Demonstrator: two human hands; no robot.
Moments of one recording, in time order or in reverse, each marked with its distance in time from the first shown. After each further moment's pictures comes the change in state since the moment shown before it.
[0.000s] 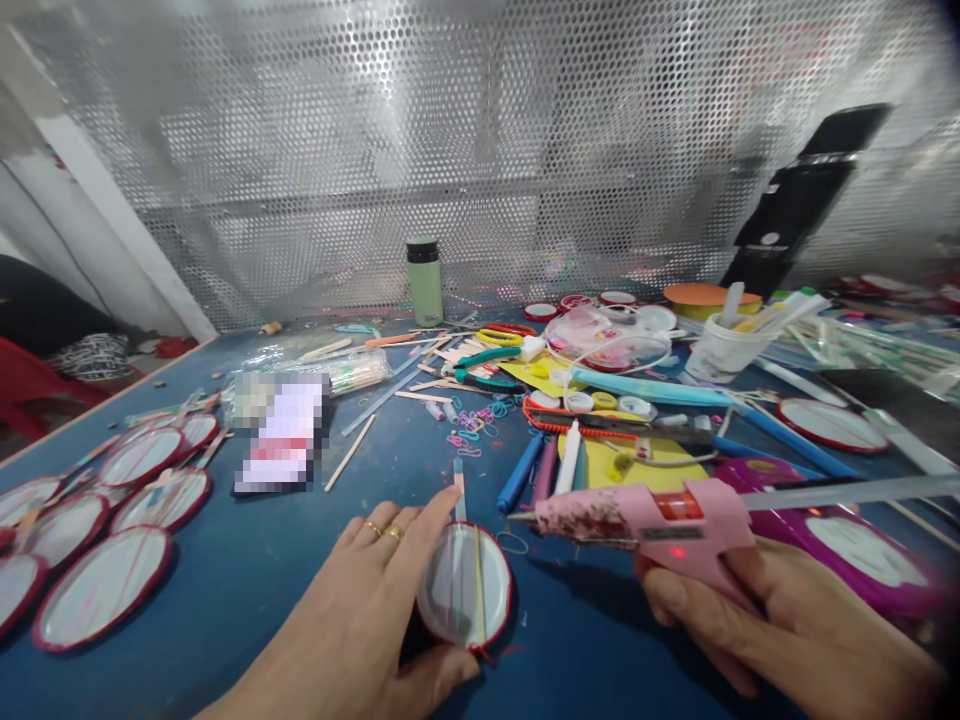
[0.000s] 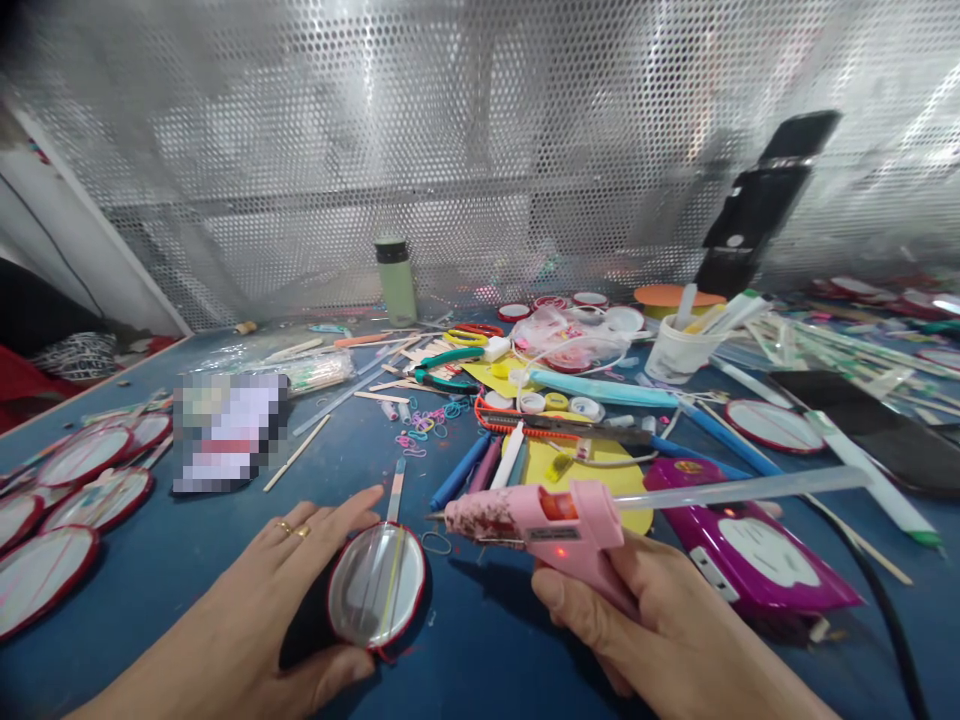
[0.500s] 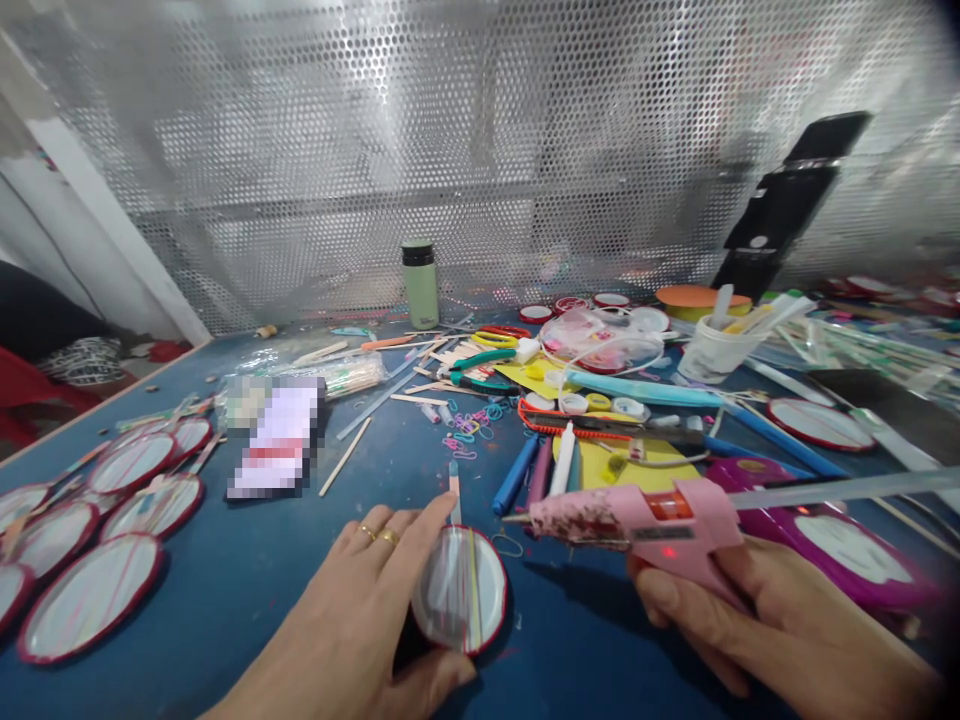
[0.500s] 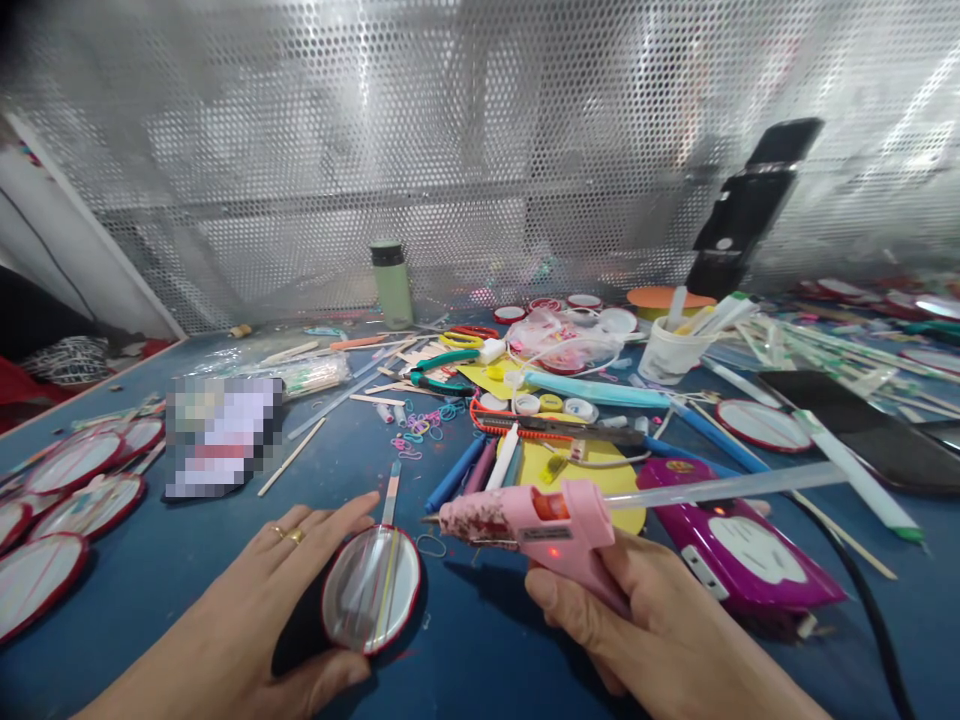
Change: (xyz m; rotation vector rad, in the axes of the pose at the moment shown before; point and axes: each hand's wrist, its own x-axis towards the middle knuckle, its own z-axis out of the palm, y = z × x) left_hand -0.002 -0.004 0.004 0.042 0.045 0.048; right_hand -0.001 -0.008 -0.002 0.027 -0.080 0.066
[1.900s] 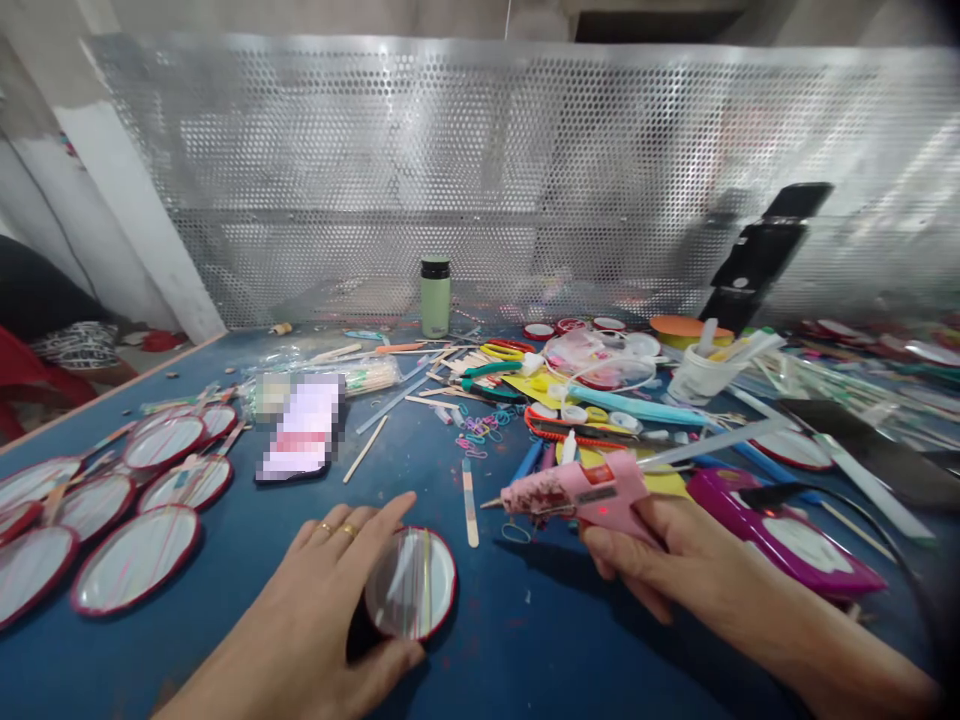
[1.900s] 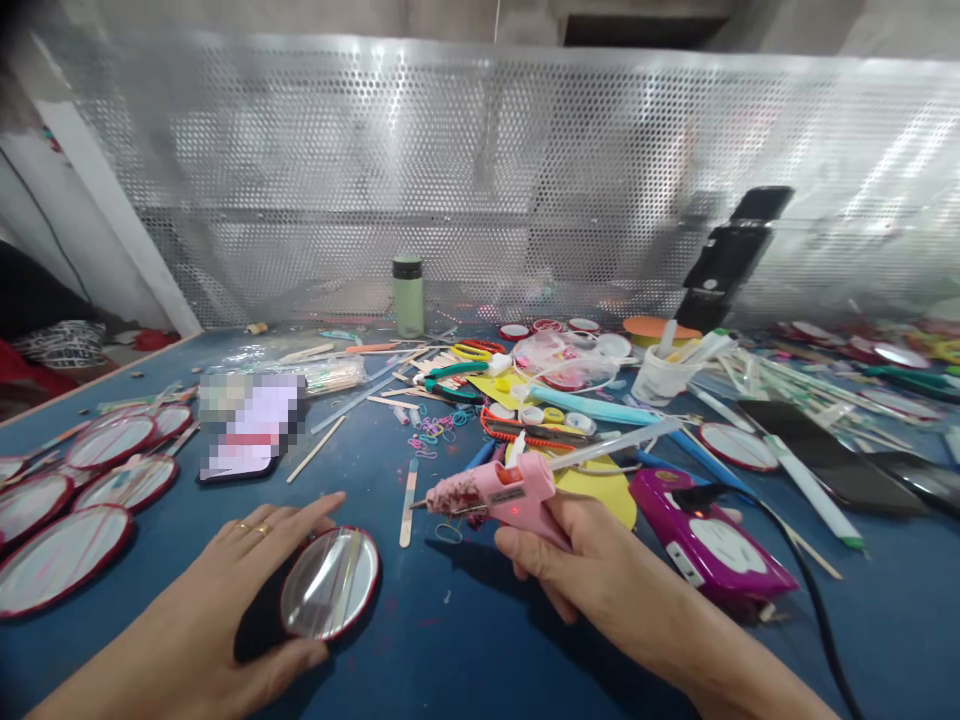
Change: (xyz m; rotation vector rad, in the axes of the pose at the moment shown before) left_hand -0.034 -0.034 -0.004 0.099 0.262 0.028; right_hand 0.011 -0.045 -0.002 -0.001 -0.147 -0.206
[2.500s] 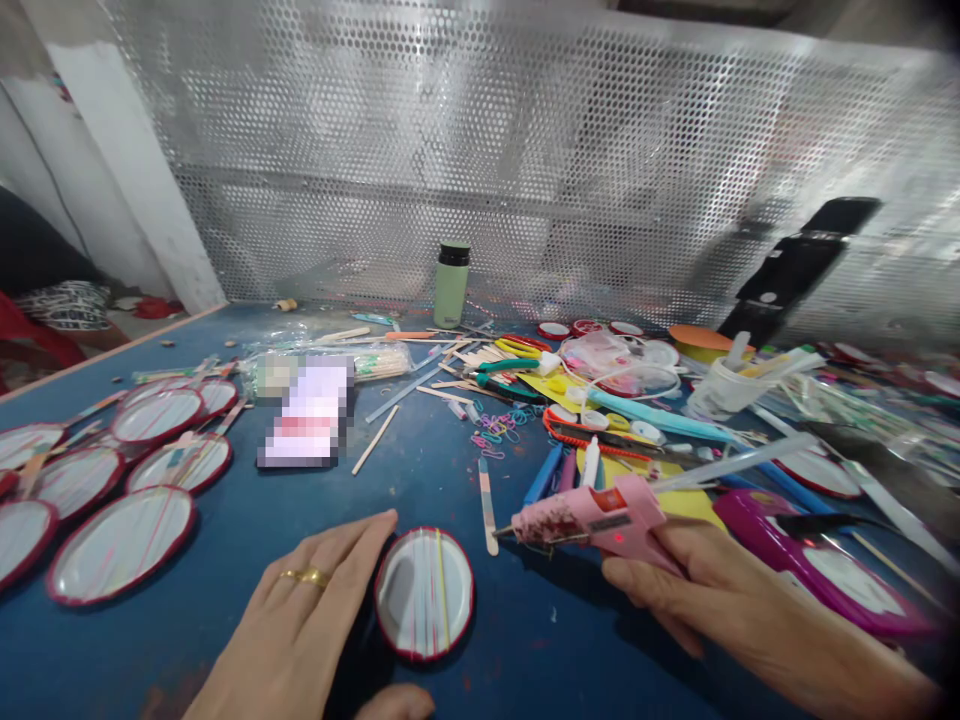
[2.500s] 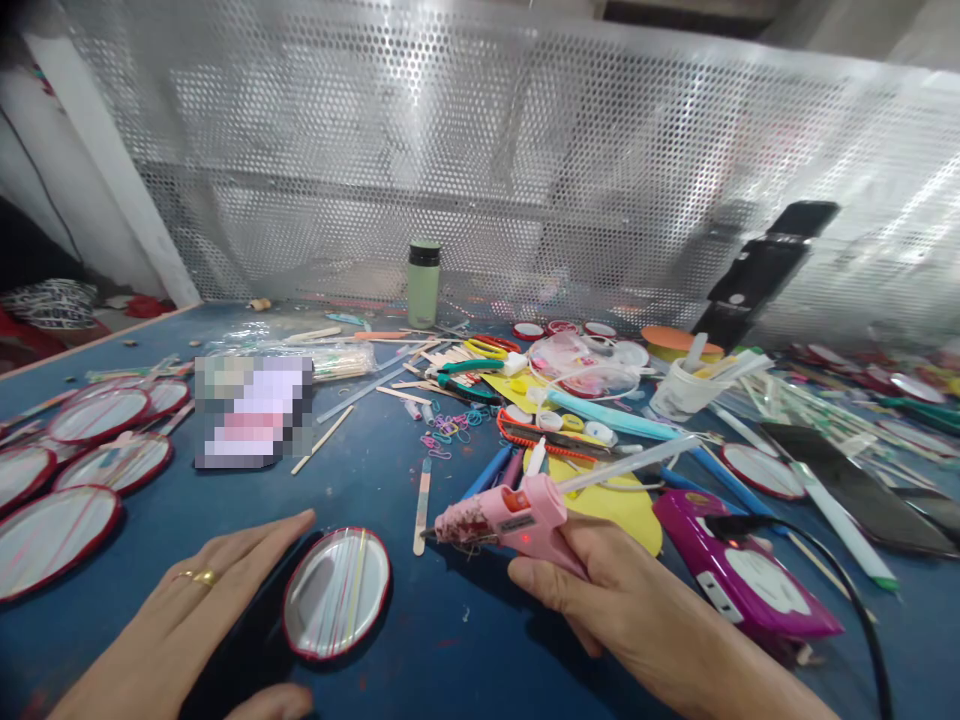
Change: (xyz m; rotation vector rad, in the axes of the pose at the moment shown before) left_hand -0.029 -0.015 0.015 -0.051 0.145 -0.020; right_hand 0.002 -0.006 0.001 -0.124 -0.014 0.083
